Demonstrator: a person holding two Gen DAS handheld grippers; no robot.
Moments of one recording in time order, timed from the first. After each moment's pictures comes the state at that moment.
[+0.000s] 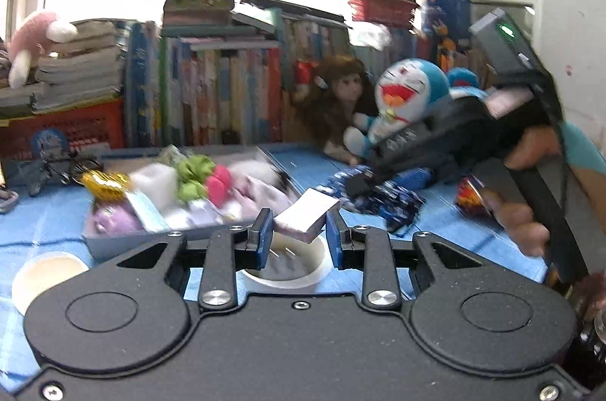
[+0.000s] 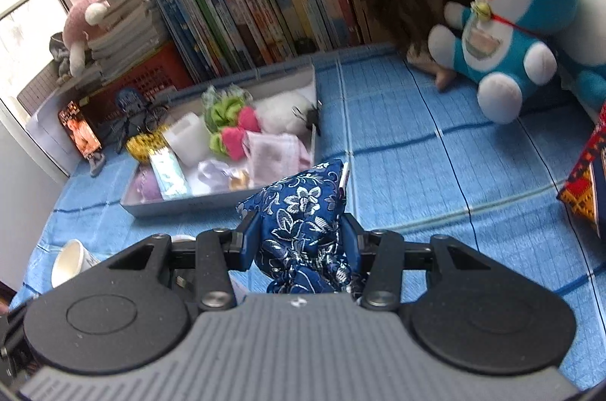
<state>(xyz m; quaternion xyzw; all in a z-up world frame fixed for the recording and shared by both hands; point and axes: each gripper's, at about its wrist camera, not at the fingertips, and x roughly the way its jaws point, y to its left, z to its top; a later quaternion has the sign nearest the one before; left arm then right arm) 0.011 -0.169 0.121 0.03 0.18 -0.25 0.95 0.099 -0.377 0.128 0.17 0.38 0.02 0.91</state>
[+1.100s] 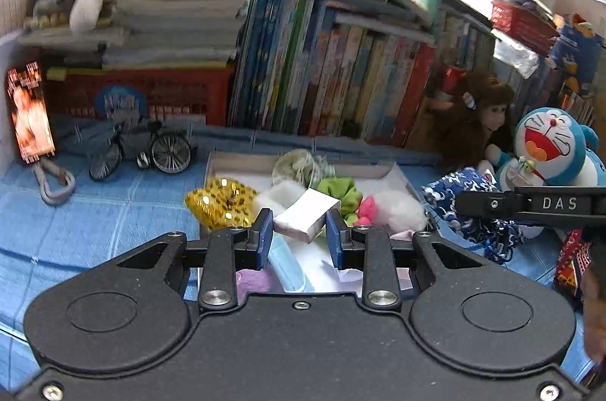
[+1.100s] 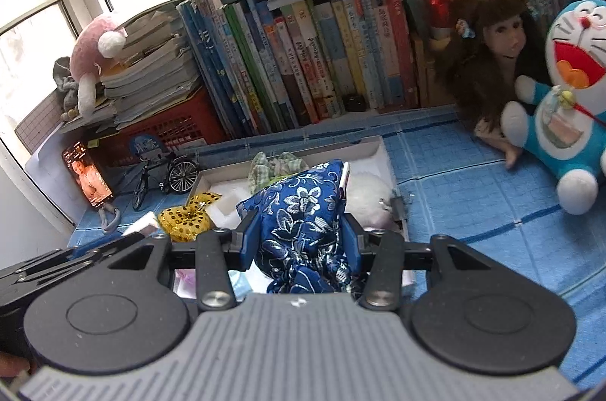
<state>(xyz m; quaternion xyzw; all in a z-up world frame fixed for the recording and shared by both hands) 0.214 -0.075 0.160 -0.05 0.31 -0.14 0.94 0.194 -0.295 0.161 0.15 0.34 0.01 0.93</state>
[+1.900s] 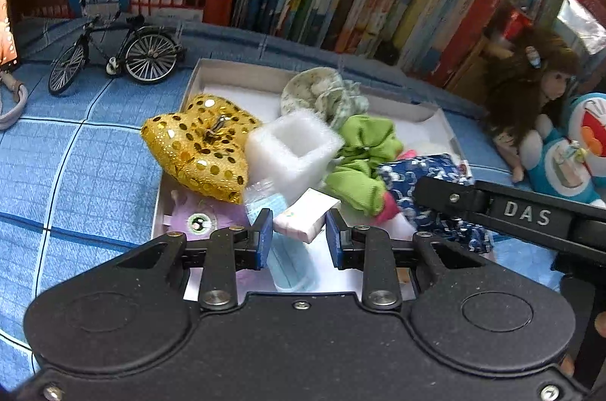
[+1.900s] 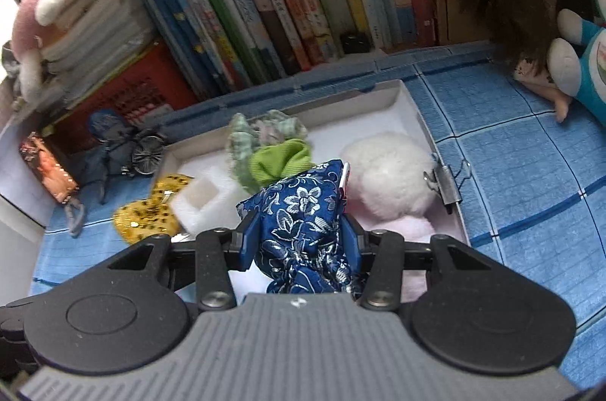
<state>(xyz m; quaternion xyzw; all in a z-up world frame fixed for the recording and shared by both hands) 0.306 -0.101 0.088 -0.09 0.45 -0.11 0.88 0.275 -0.283 0.094 0.18 0.42 -0.02 0.89</state>
